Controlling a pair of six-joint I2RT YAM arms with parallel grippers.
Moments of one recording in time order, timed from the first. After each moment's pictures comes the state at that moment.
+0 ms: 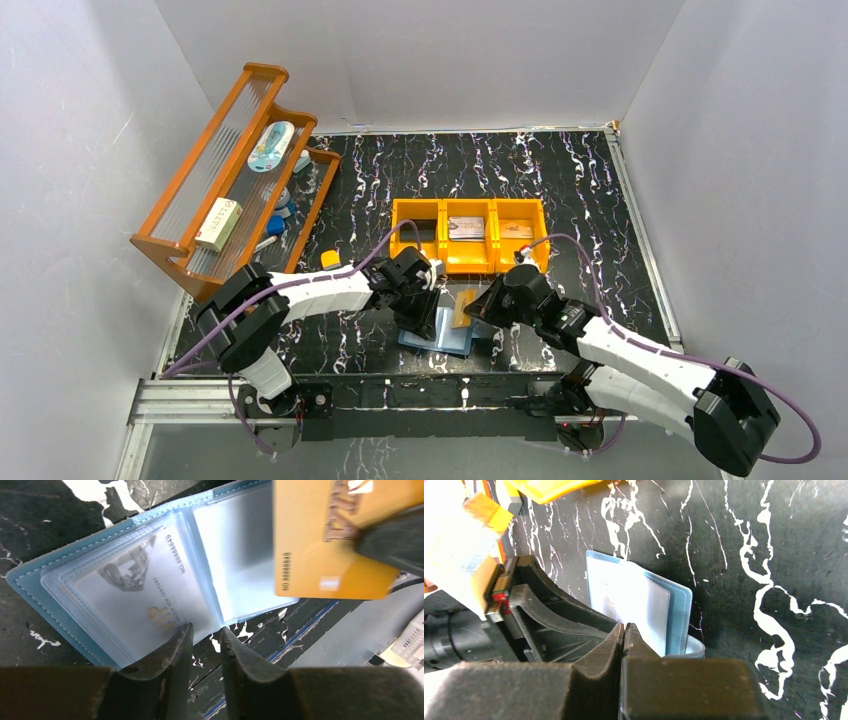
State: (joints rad) left arm -0.93 1.61 0.86 -0.35 0.33 -0.58; right arm 0.82 0.90 0.36 -0.15 -0.02 1.17
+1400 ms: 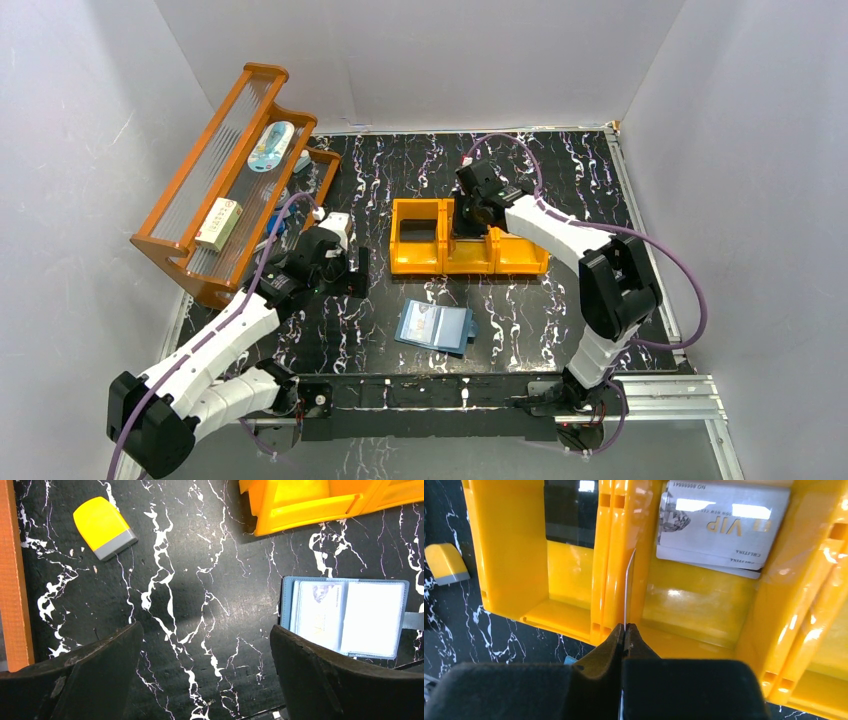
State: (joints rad) left arm -0.58 0.97 0.75 -0.62 -0.13 -0.35; right arm 0.60 1.72 1.31 -0.53 -0.03 0.55
